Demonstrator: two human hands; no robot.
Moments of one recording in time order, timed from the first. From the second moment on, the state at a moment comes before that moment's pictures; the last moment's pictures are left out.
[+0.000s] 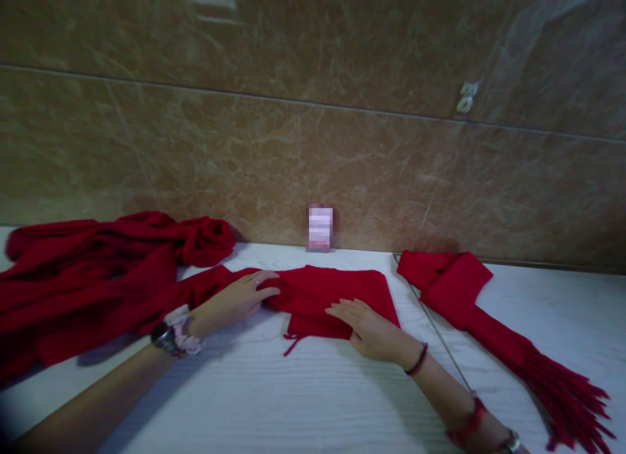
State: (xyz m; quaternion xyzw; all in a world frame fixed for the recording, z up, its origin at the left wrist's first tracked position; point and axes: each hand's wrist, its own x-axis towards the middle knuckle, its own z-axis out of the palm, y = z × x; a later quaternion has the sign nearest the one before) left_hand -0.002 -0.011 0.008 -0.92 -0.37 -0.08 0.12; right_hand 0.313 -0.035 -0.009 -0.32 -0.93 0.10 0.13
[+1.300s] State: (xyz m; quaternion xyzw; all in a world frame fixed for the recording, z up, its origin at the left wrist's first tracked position) left_hand 0.030 0.033 0.034 -0.86 -0.47 -0.11 -0.17; right_hand 0.350 -0.035 -0.006 -0.39 -0.91 0.09 0.09
